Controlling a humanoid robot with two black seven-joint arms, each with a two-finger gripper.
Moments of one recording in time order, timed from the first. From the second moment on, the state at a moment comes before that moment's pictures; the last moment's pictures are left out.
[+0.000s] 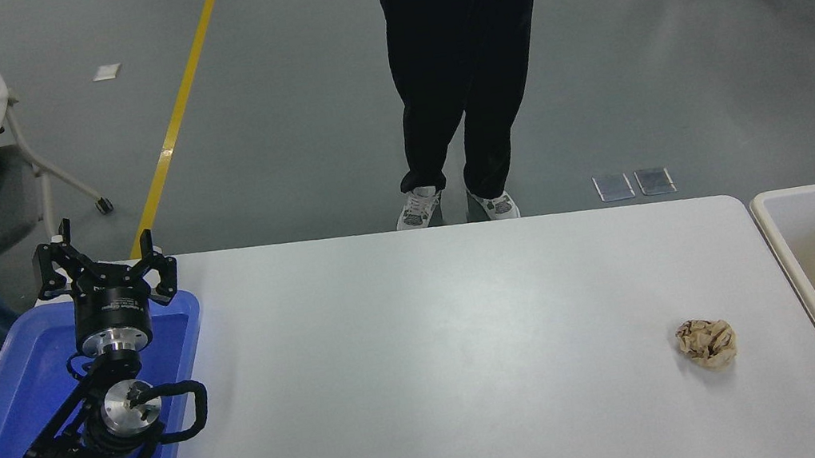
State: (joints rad) left arm -0.52 0.15 -1.18 -0.59 0.09 -0.33 -0.55; right arm 0.50 -0.51 -0.24 0.01 0.17 0.05 0.01
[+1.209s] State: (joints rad) left arm -0.52 0.15 -1.18 -0.59 0.09 -0.33 -0.55; right arm 1.38 -1.11 -0.62 1.28 -0.56 -0.06 0.00
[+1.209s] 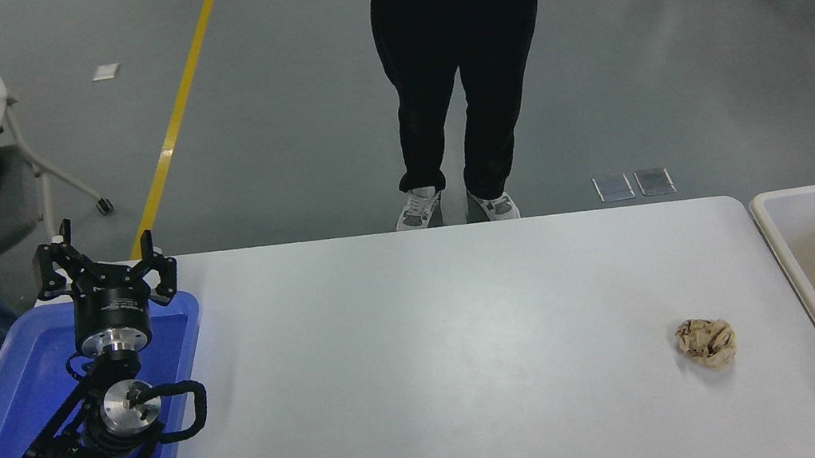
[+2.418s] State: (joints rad) left arm -0.52 0.15 -1.18 -0.59 0.09 -0.33 -0.55; right arm 2.34 -0.72 -1.20 1.67 -0.54 0.43 0.01
